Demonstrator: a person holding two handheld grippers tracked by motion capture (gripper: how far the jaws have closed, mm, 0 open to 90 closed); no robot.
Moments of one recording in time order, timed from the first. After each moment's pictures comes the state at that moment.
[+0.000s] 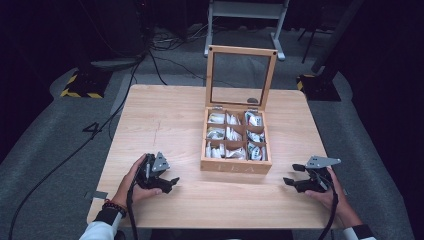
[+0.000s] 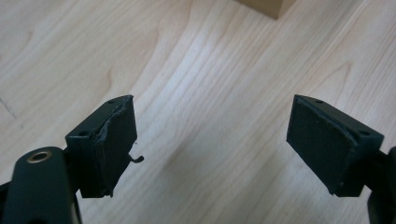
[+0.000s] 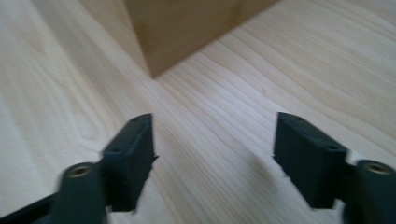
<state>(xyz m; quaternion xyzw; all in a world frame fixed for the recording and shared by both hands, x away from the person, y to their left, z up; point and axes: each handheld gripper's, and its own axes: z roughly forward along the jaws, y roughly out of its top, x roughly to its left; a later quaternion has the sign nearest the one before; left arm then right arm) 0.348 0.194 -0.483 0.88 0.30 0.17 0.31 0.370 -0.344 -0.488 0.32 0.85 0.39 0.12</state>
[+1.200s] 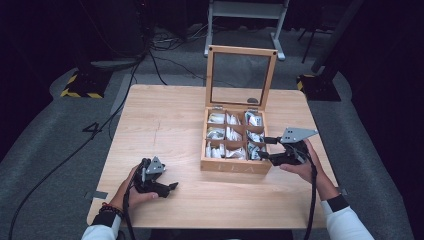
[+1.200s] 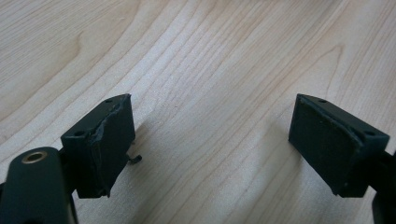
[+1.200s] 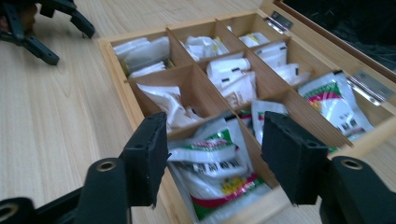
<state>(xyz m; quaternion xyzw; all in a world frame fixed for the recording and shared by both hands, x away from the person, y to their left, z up) 0.349 0.205 -0.504 0.87 0.32 0.12 0.35 0.410 -0.247 -0.405 0.20 0.86 0.44 0.15</state>
